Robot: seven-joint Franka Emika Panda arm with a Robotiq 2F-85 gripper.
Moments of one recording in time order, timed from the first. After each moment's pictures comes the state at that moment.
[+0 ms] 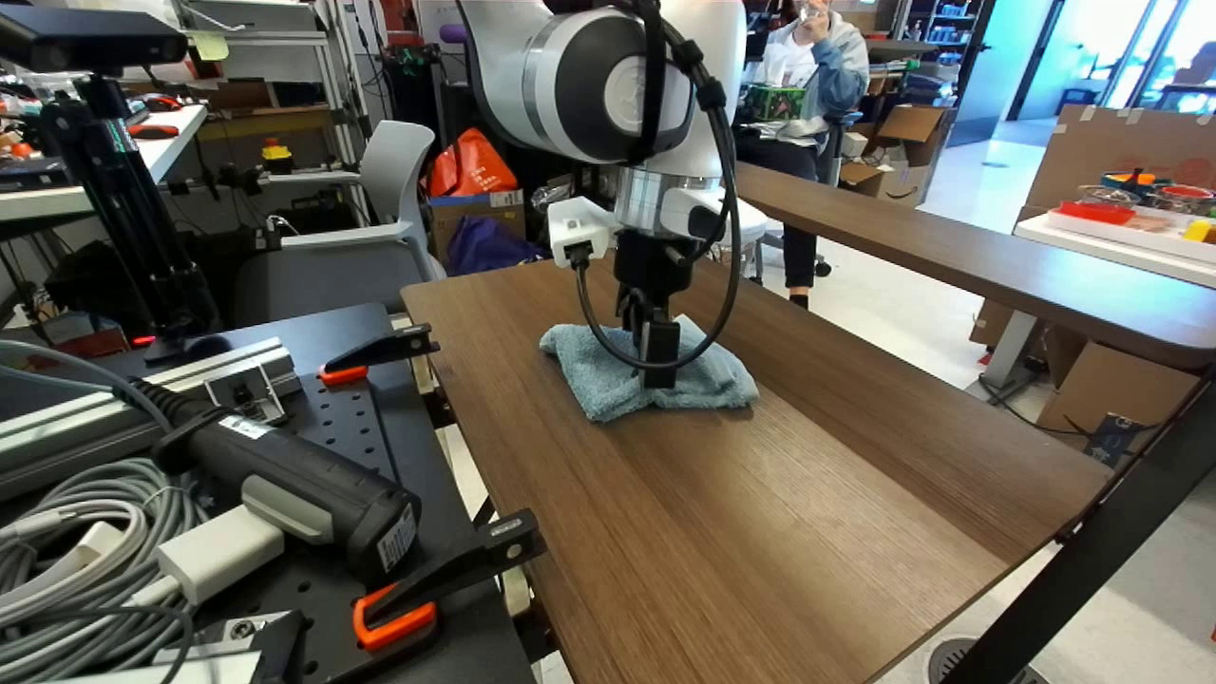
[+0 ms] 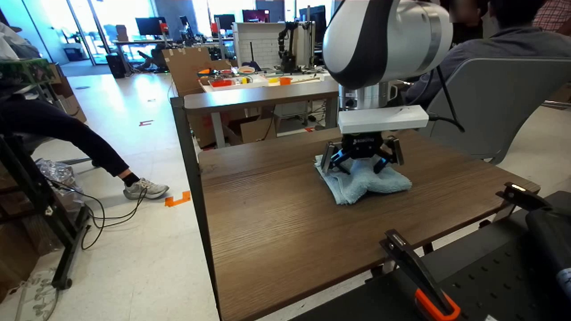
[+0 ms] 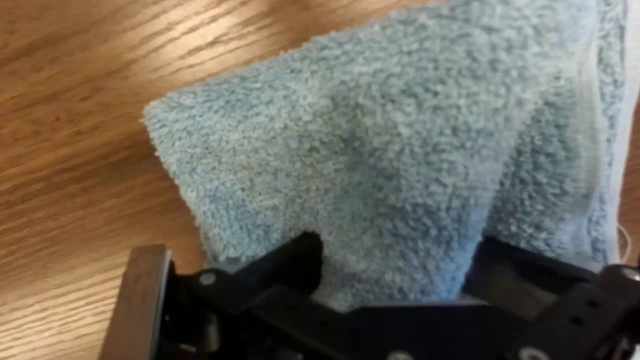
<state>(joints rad) 0.15 0.69 -0.05 -2.04 -0.01 2.60 0.46</state>
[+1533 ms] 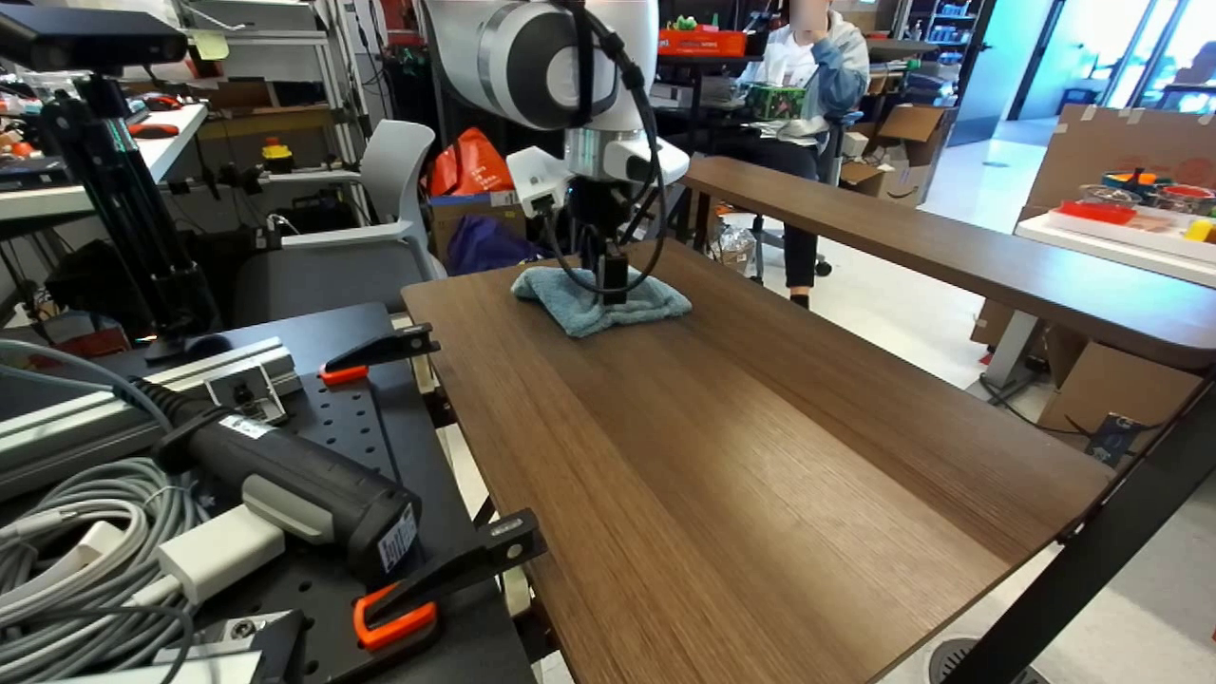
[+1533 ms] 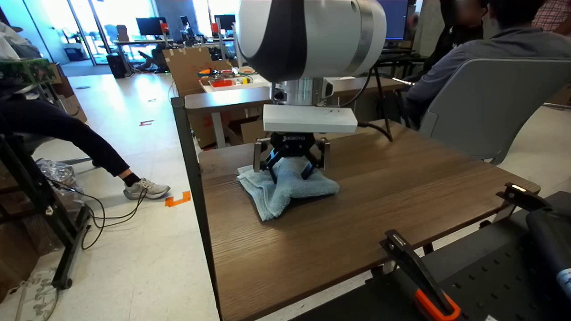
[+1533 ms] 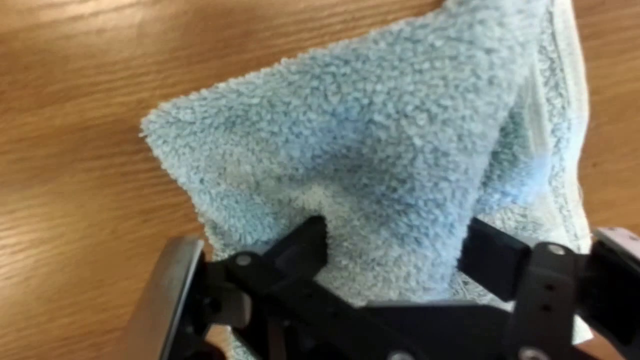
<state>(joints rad) 0.27 0.71 0.05 -1.96 0.09 2.69 0.42</state>
